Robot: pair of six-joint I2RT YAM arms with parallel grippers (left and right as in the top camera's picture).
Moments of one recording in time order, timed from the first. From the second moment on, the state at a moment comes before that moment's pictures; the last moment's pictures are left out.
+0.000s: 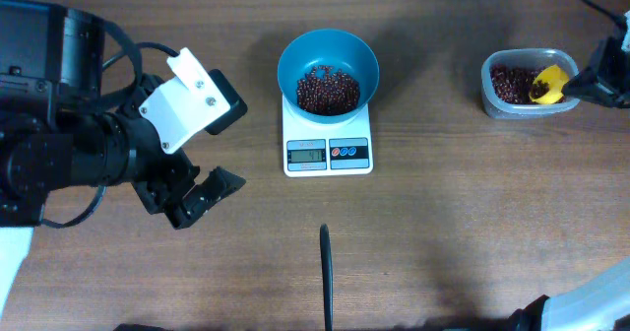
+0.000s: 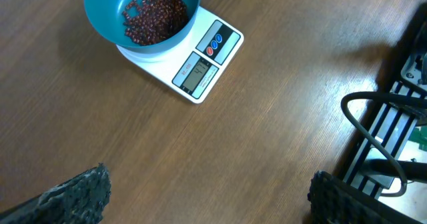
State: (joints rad) left arm -0.18 1.14 1.41 -1.35 0.43 0.72; right arm -0.51 1.87 1.57 -1.12 -0.45 -0.06
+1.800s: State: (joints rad) left arm -0.18 1.14 1.41 -1.35 0.43 0.72; right arm 0.27 1.74 1.60 -0.89 -0.53 -0.11
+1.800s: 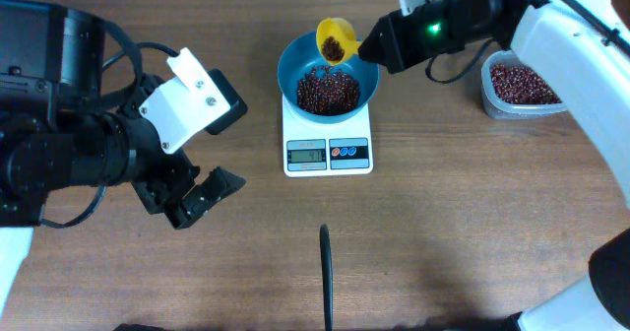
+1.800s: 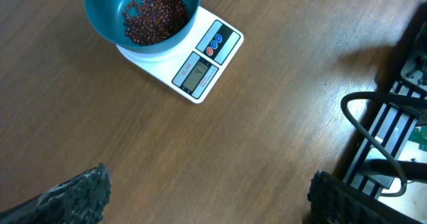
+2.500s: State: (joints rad) left arm -0.18 1.14 1.41 -1.35 0.43 0.72; right arm 0.28 1.74 1.63 -0.91 -0.44 -0.10
